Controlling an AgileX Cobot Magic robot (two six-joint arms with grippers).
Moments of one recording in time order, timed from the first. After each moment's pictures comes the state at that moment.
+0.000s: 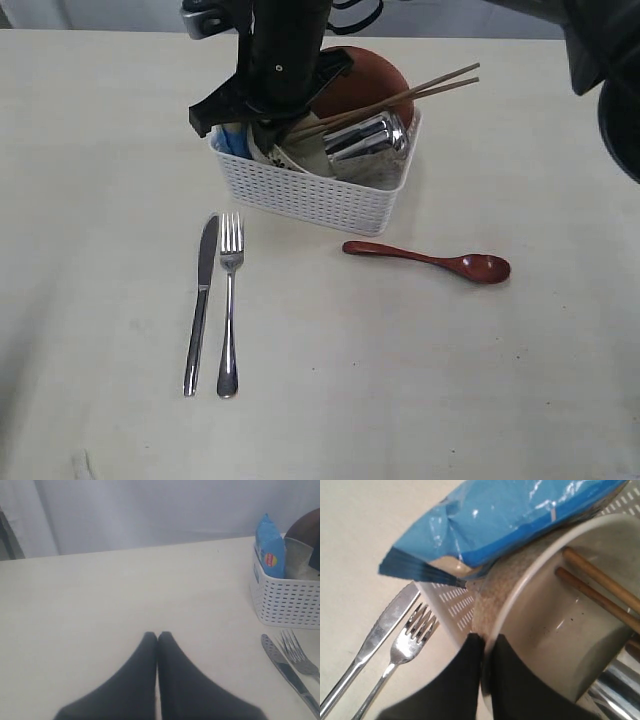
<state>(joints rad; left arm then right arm) -0.14 0.00 0.00 0.02 0.32 0.02 0.73 2.17 -1.90 0.05 1.12 0.01</state>
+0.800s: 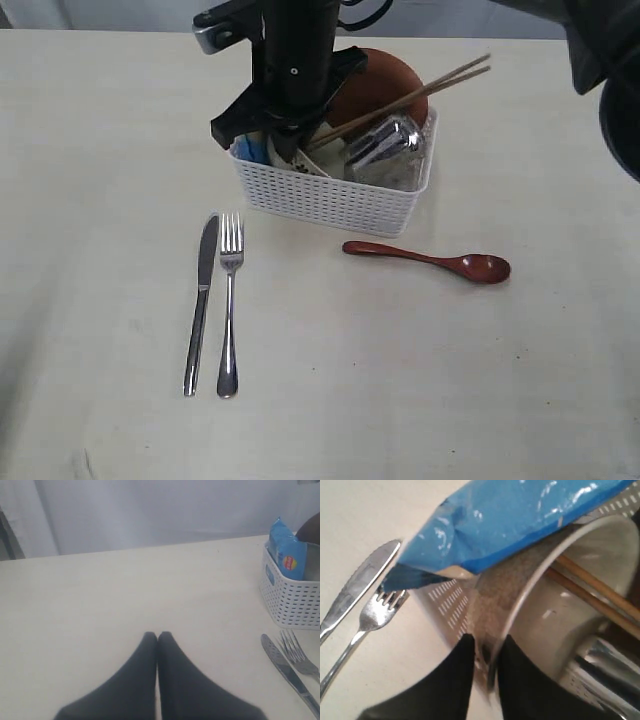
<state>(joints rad) -0.14 0.00 0.00 0.02 0.32 0.02 0.73 2.17 -1.90 -0.01 1.21 -0.03</state>
